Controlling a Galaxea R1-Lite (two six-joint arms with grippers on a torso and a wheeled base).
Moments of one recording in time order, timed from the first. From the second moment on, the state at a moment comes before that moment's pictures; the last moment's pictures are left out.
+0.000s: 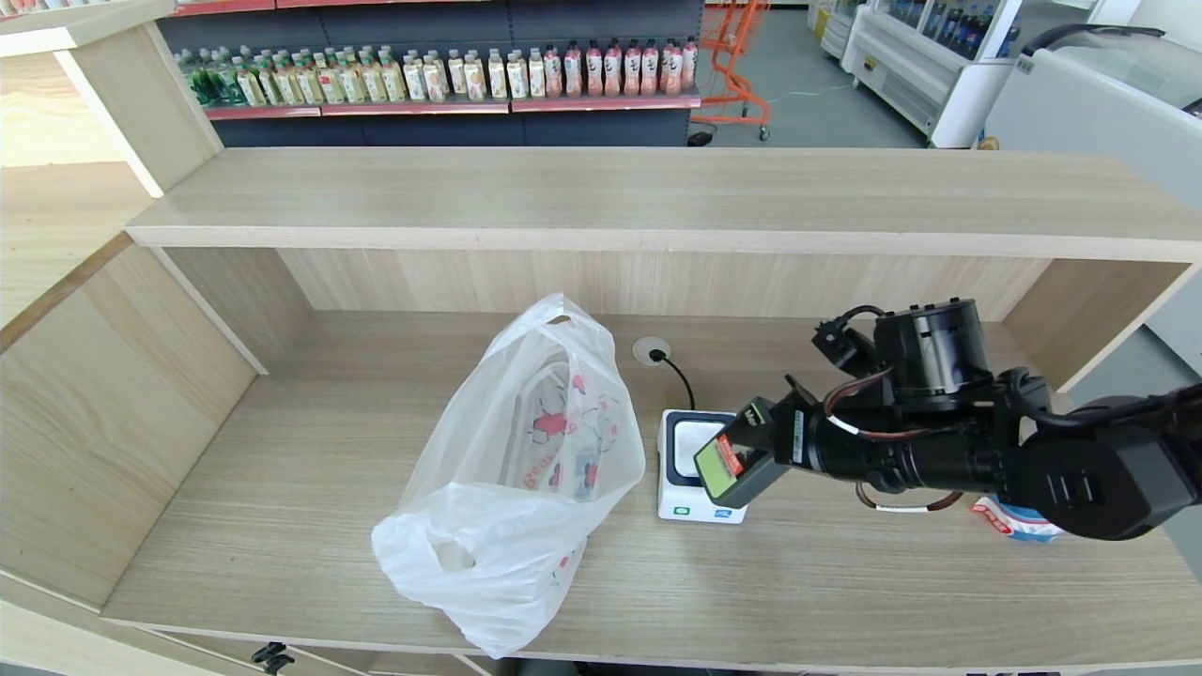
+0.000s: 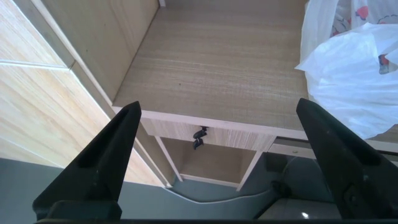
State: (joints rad) left arm 0.00 0.00 0.00 0.05 0.13 0.01; right arm 0.44 1.80 -0.88 -0.37 0.23 0.46
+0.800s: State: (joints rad) left arm 0.00 0.00 0.00 0.05 0.13 0.01; right arm 0.45 1.87 -0.93 -0.40 0.23 0.39
